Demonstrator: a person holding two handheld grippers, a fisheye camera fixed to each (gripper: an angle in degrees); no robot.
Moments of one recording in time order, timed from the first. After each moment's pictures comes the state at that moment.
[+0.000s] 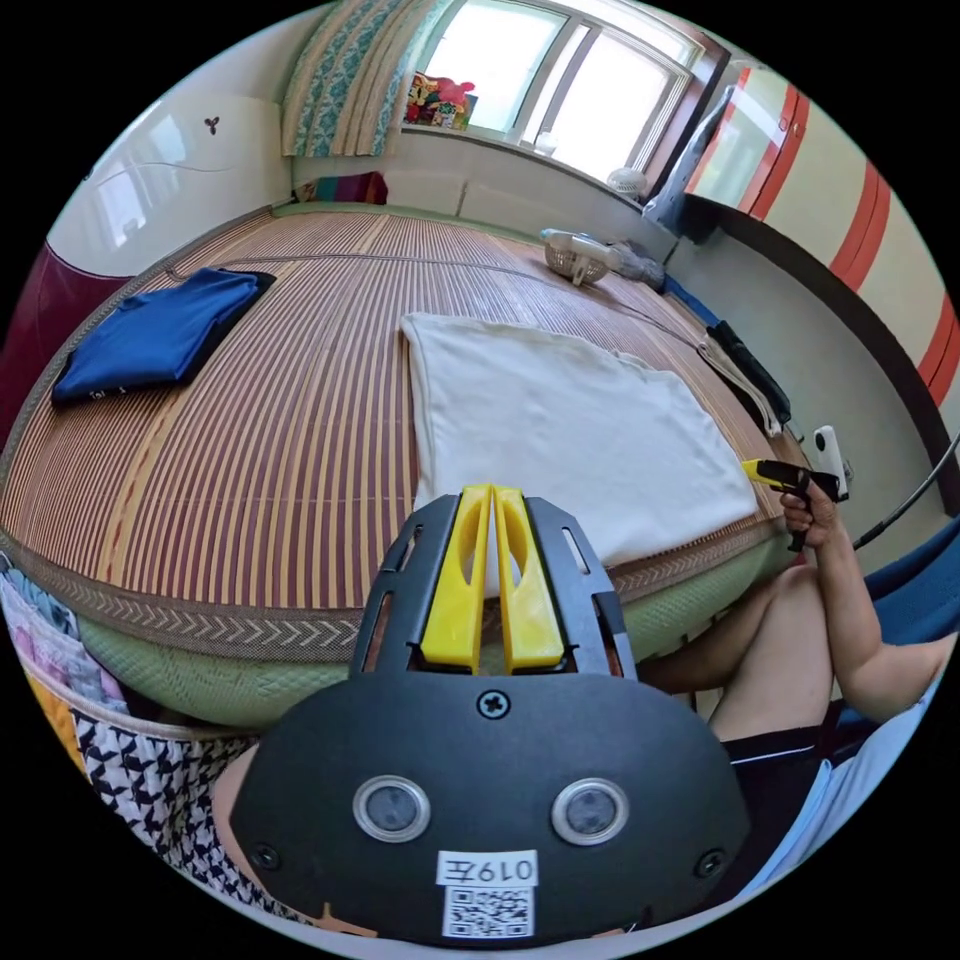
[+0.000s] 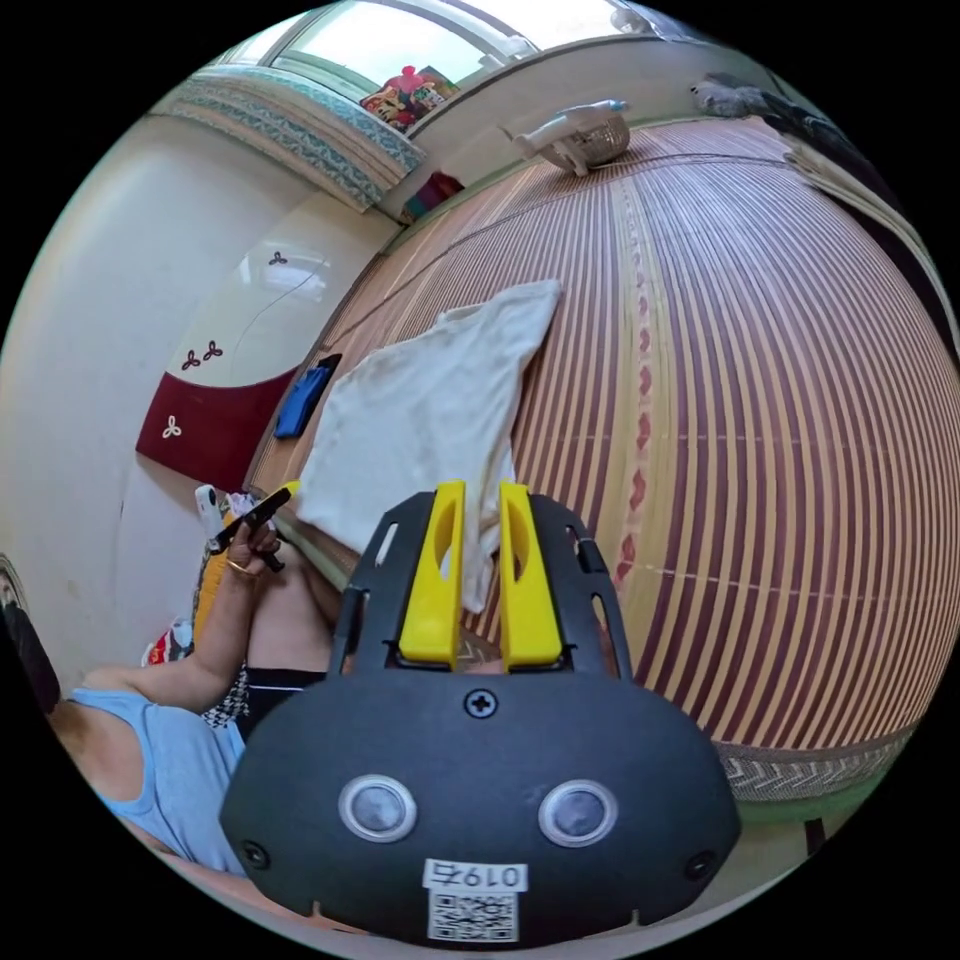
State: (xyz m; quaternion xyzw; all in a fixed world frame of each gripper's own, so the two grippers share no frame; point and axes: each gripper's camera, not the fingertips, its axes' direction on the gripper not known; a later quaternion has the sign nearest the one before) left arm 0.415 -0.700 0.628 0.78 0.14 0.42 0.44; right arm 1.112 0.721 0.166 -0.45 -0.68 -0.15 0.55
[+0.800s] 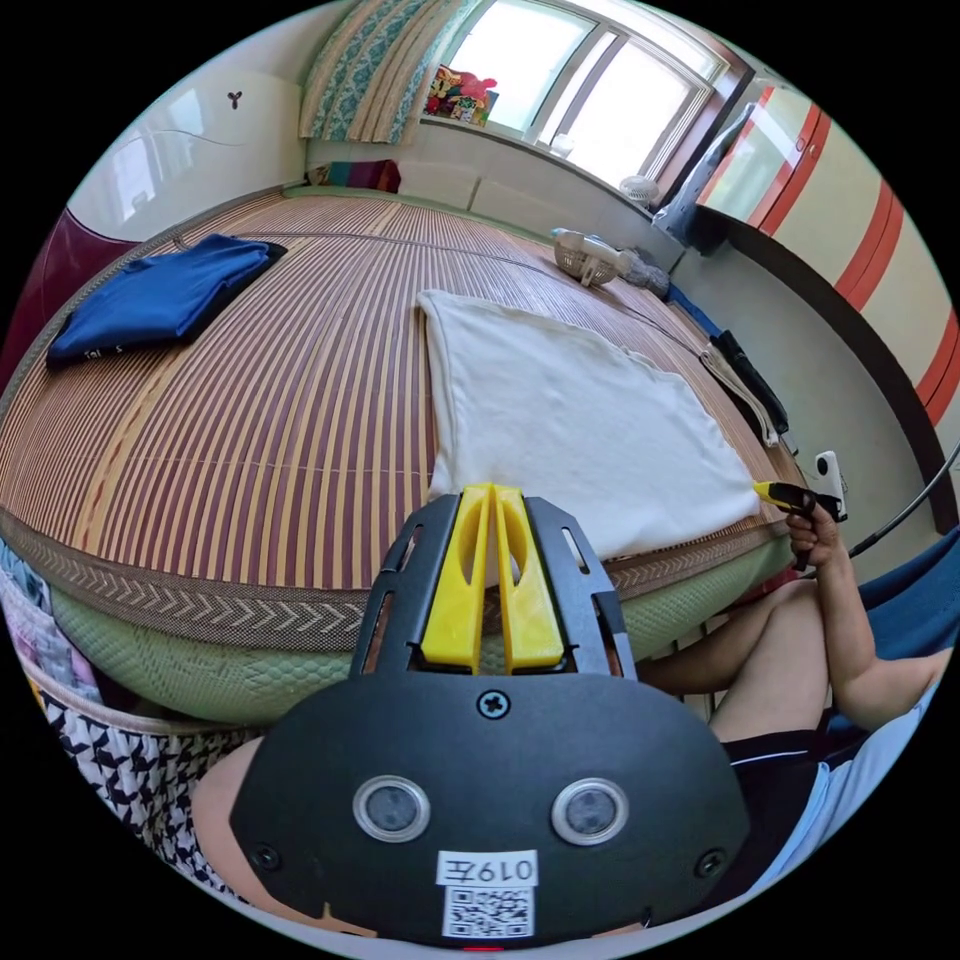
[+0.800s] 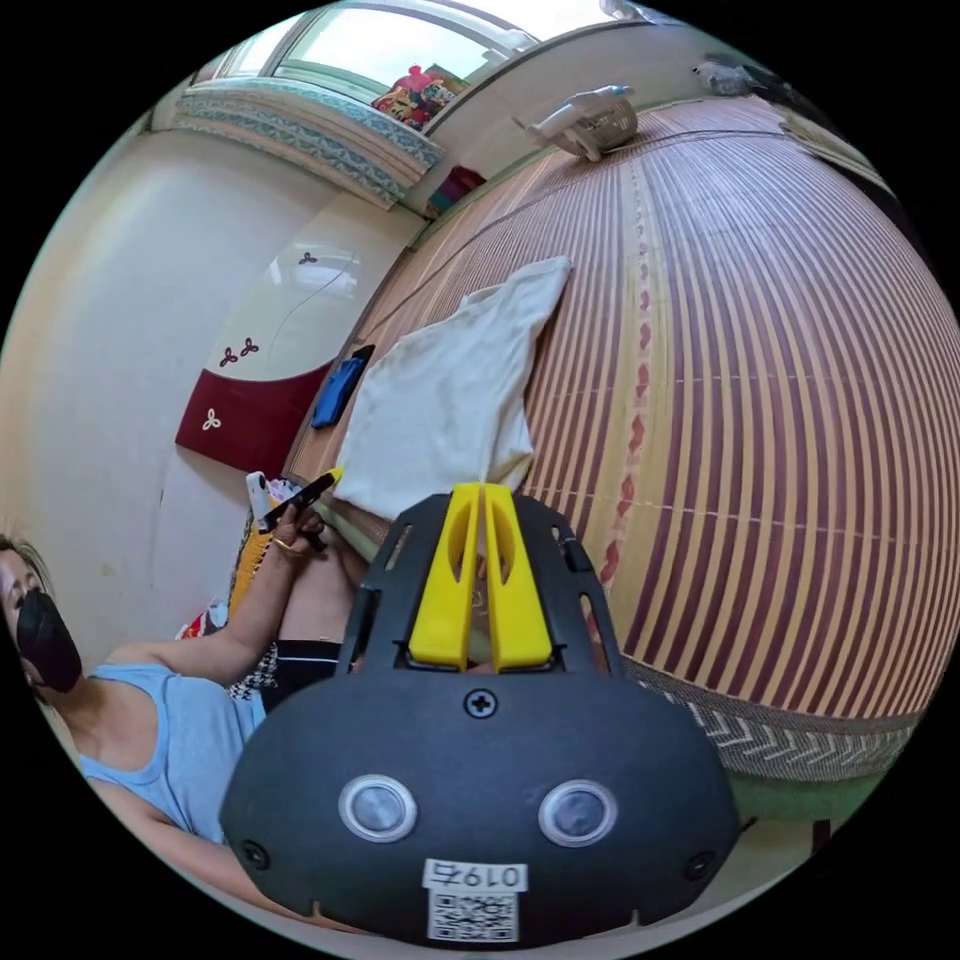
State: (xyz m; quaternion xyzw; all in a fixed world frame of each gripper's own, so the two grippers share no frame) left arm 0.386 -0.759 0.646 0.77 0.17 0.42 0.45; right arm 1.173 0.734 0.216 -0.47 -0.71 -0.13 0.51
